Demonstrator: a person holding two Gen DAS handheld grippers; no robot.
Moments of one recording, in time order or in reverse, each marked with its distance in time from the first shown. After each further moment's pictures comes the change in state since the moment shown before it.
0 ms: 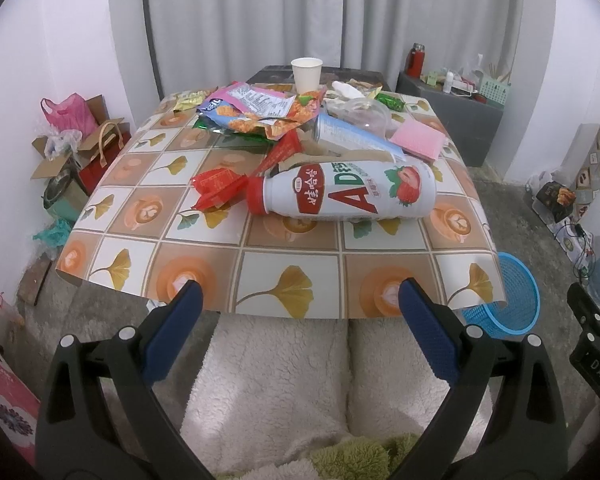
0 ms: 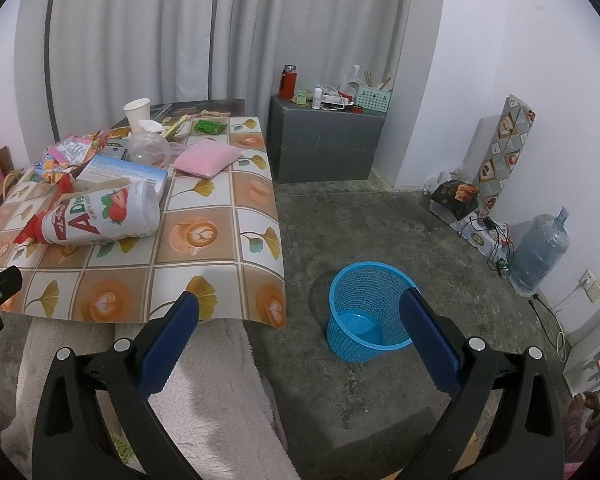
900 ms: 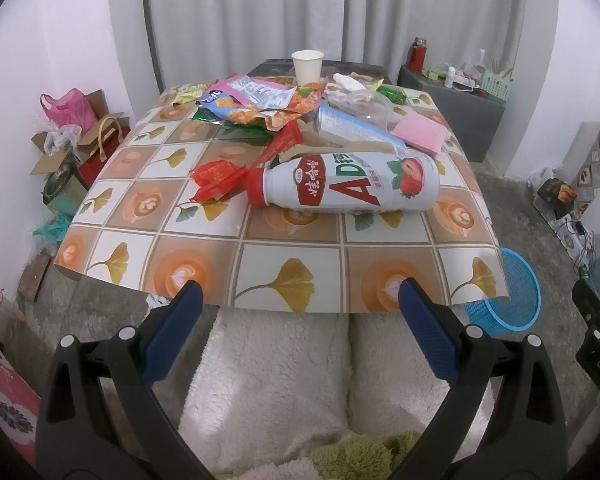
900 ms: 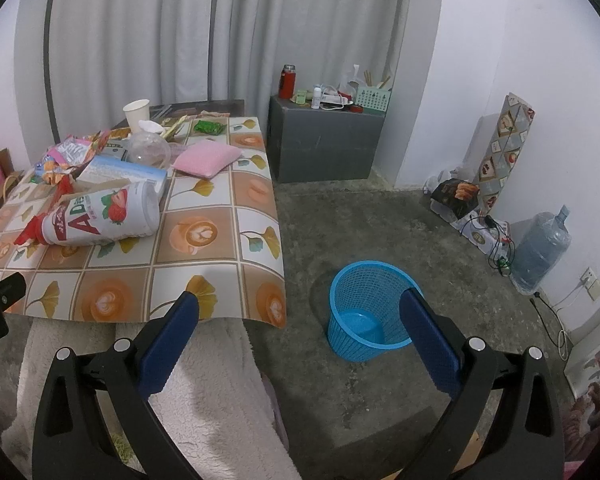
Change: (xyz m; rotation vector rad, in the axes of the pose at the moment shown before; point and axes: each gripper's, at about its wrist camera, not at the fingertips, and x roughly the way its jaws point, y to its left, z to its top) left arm 0.005 0.000 -0.006 0.001 0.015 0.005; right arm 0.000 0.002 0.000 0.000 0.001 0.001
